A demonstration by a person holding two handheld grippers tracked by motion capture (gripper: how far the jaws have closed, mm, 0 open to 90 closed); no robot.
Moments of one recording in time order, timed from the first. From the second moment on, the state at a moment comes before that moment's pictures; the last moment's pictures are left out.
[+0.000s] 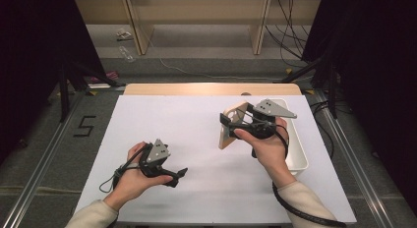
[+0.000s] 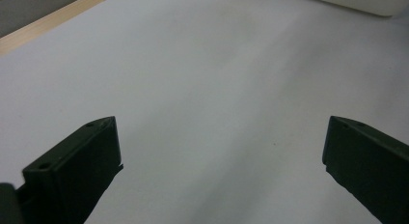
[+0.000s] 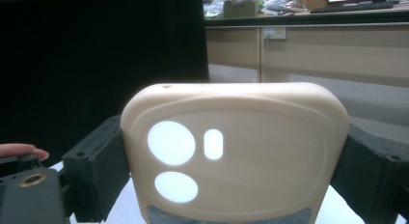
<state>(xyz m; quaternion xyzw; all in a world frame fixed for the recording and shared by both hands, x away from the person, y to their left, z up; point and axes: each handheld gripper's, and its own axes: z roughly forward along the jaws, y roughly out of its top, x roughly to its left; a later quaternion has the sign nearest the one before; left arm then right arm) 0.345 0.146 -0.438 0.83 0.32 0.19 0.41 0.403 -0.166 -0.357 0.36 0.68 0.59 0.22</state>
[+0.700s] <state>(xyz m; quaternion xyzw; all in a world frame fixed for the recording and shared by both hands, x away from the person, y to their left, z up) 0.343 0.165 -0.440 0.83 0.33 0.20 0.41 0.406 -0.184 -0.347 0.38 0.67 0.59 0.25</state>
